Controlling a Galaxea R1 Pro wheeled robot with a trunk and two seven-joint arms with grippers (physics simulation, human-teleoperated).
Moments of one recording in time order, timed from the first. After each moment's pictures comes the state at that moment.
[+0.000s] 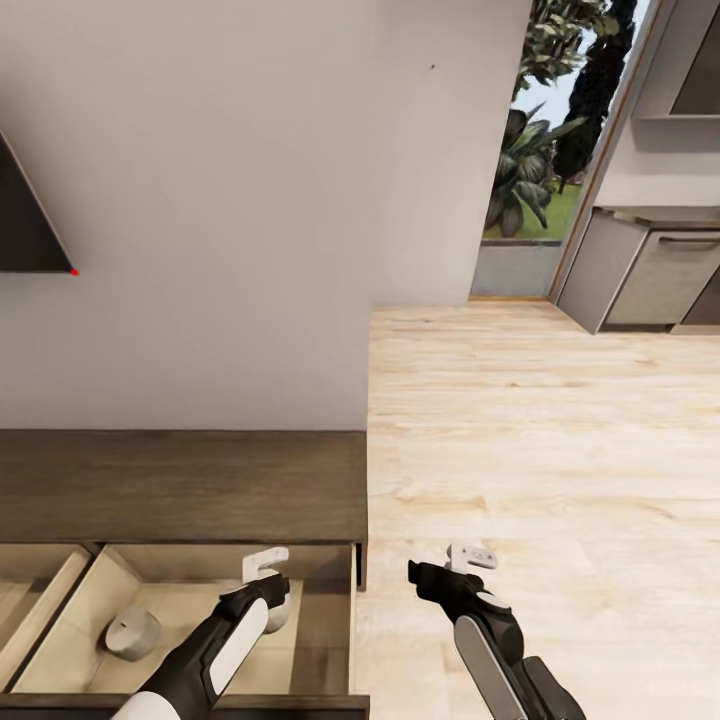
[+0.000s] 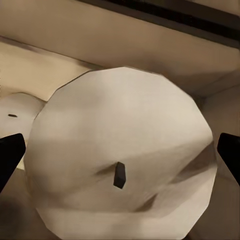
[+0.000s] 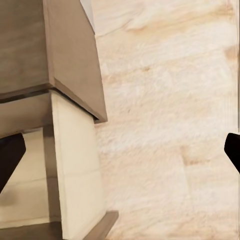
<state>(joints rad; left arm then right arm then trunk) -0.48 -0.01 -0.33 -0.76 0.61 0.34 0.48 -0.24 0.02 0.33 -1.40 -0.57 0.56 -0.53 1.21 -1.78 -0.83</state>
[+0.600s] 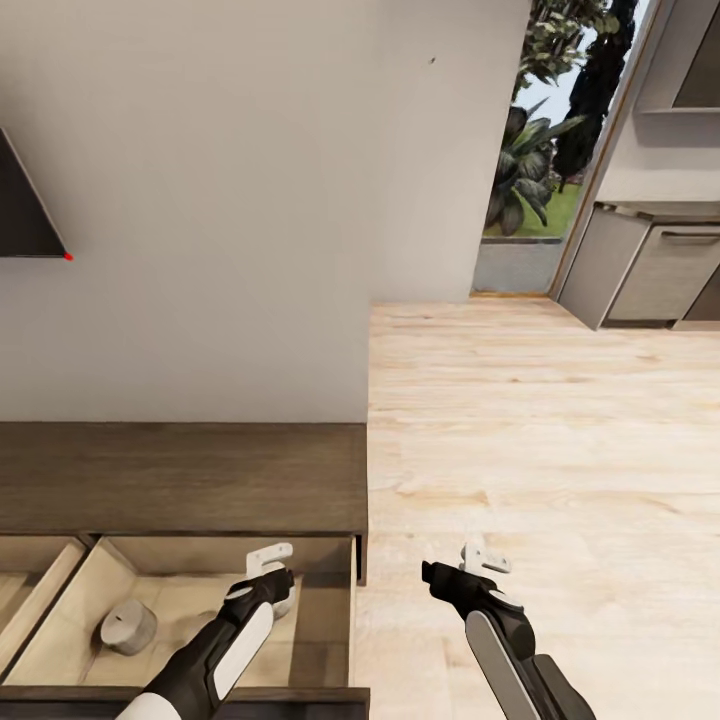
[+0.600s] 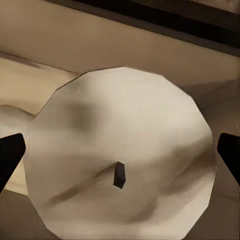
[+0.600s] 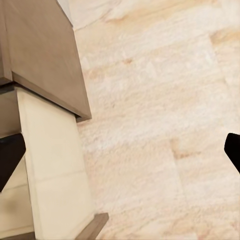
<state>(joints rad) -0.48 -0.01 -0.38 -0.76 0.62 0.24 0.48 -0.24 0.02 0.26 -1.37 -0.57 0.57 -0.53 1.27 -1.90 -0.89</state>
